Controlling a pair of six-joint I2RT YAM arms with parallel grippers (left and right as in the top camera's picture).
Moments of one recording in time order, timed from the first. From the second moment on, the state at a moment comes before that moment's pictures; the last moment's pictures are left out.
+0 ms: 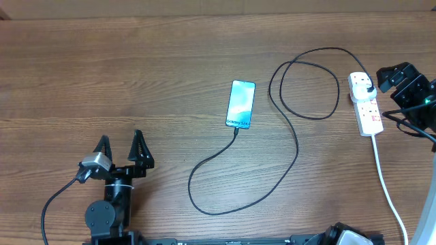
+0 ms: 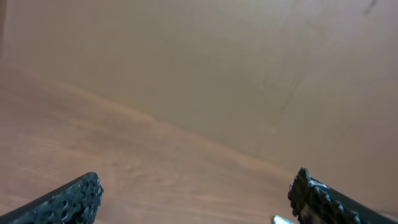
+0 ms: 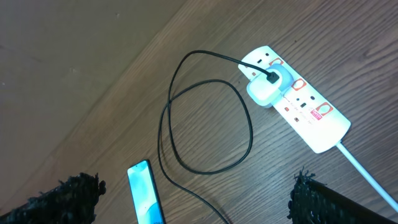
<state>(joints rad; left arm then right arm) 0.09 0.15 0.01 0.22 0.09 -0.44 -0.45 1.27 1.41 -0.99 -0.34 0.41</state>
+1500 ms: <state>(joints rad) 0.11 0.02 0.01 -0.07 0.07 0.01 -0.45 1.27 1.41 -0.99 -0.34 0.41</state>
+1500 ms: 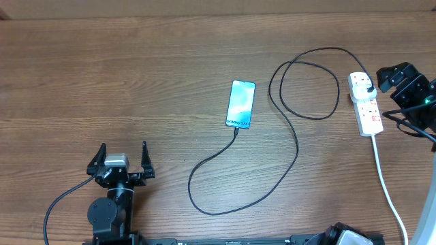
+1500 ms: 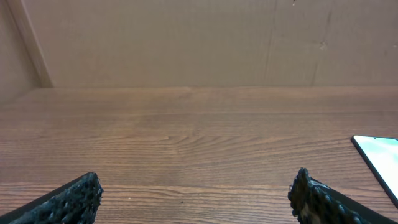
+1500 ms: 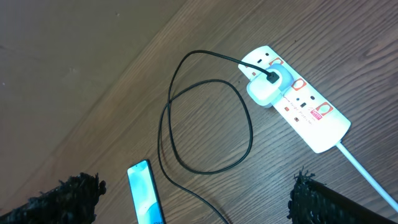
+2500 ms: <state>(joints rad) 0.11 0.02 0.01 -0.07 0.07 0.01 -0.32 1.19 1.32 -0.72 -0.31 0.38</state>
